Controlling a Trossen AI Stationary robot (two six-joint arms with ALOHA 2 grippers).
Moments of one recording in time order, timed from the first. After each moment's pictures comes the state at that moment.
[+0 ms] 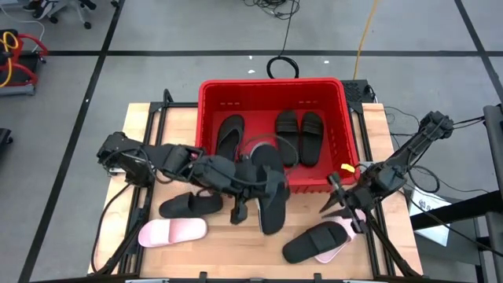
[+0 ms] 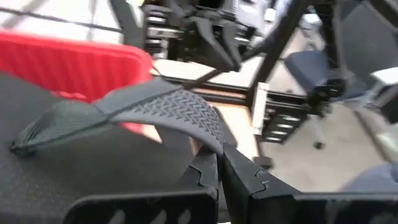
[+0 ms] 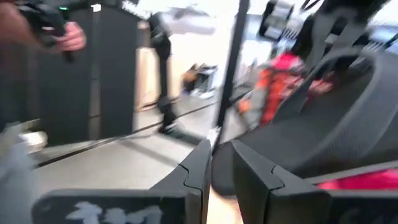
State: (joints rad) left arm -0.31 1.71 1.94 -0.70 -0.13 -0.32; right arm 0.71 0.78 0.49 0.40 0.26 -0.17
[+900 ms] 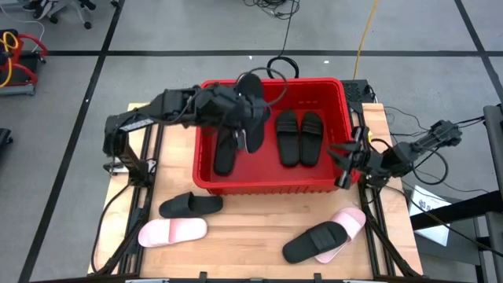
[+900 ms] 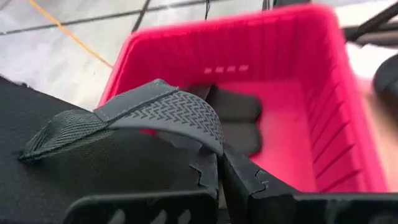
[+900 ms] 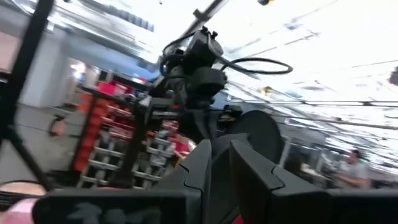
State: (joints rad) left arm 0.12 1.71 2.11 -1.04 -0.17 0.17; right arm 0.48 0.64 0.49 0.67 0.66 -0.64
